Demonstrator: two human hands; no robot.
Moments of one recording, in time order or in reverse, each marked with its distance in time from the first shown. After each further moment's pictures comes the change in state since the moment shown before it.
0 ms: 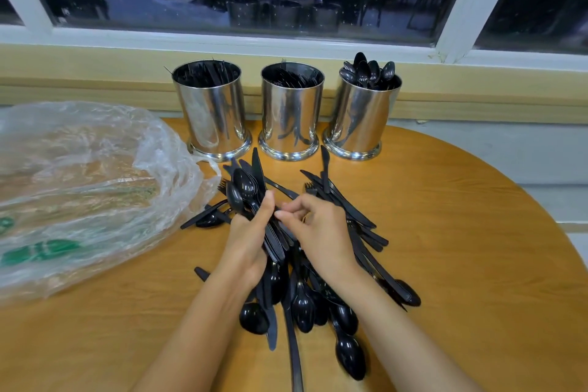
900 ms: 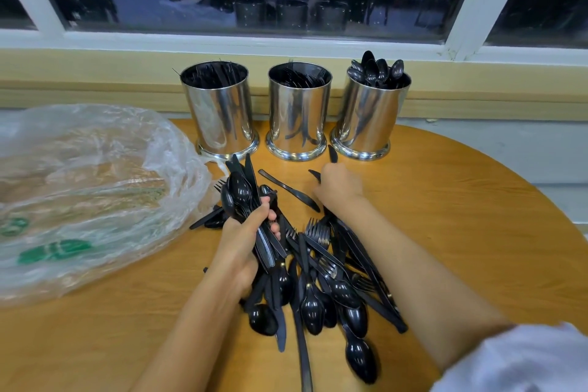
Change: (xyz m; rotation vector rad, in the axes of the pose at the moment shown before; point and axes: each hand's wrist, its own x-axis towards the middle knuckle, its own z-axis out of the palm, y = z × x) left_hand 0.001 0.009 -0.018 -0.070 0.000 -0.022; right_hand 0.105 0.026 -0.009 -0.887 -0.170 0.173
